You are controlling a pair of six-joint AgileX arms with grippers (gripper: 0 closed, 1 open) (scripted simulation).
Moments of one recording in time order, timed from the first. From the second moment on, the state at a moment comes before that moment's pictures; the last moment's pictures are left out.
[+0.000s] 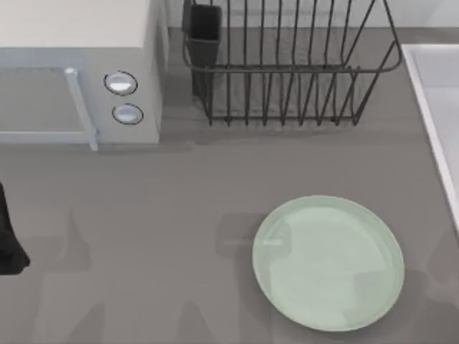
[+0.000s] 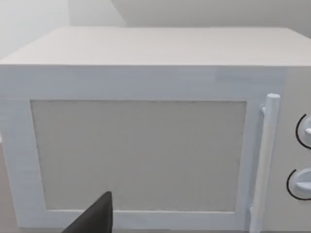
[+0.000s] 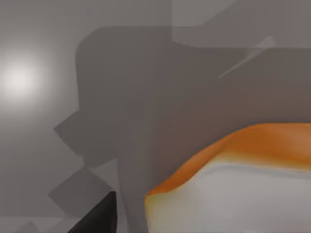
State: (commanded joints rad) left arm 0.00 0.00 0.00 0.00 0.00 0.00; right arm -0.05 1.53 0.54 -0.59 0.00 -1.00
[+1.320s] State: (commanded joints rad) left arm 0.00 0.00 0.00 0.00 0.00 0.00; right arm -0.05 1.53 0.54 -0.59 0.00 -1.00
